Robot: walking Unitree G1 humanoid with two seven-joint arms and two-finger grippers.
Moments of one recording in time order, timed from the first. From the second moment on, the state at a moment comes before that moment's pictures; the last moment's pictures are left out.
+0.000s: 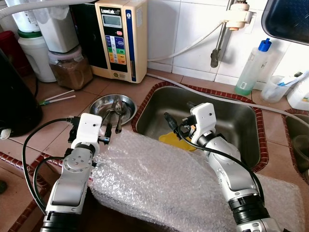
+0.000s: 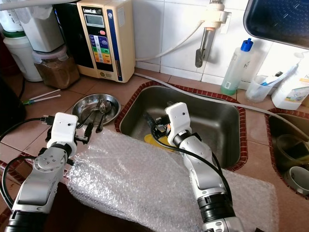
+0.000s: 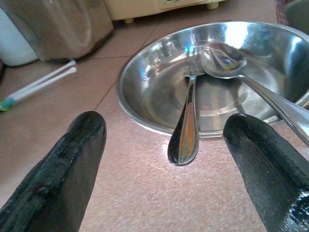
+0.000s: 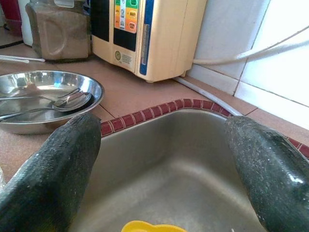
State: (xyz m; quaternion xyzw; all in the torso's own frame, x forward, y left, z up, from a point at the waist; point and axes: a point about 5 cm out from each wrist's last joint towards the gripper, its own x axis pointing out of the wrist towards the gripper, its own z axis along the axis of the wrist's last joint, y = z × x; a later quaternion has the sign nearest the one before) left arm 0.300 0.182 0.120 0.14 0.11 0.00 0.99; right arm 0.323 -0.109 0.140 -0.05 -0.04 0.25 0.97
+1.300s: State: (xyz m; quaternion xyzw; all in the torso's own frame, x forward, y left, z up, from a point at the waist) left arm 0.309 0.182 0.119 0.01 0.14 0.03 0.99; right arm 0.319 -0.108 0.146 -0.04 -0.05 0.31 0.95
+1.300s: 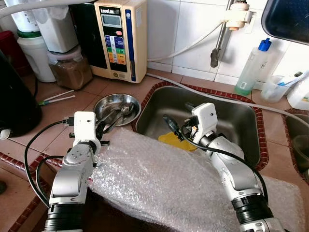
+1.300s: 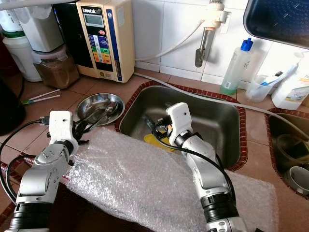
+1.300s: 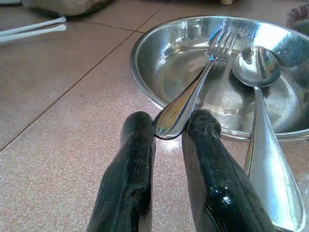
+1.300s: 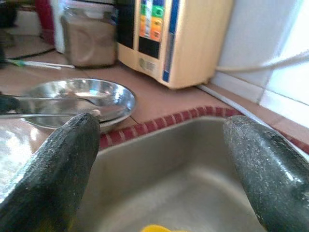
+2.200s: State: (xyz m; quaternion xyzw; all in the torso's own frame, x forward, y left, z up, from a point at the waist) left arm 0.315 0.178 0.163 -0.01 0.05 0.09 0.99; right arm 0.316 -0.104 0.142 -0.04 -0.04 0.32 0.95
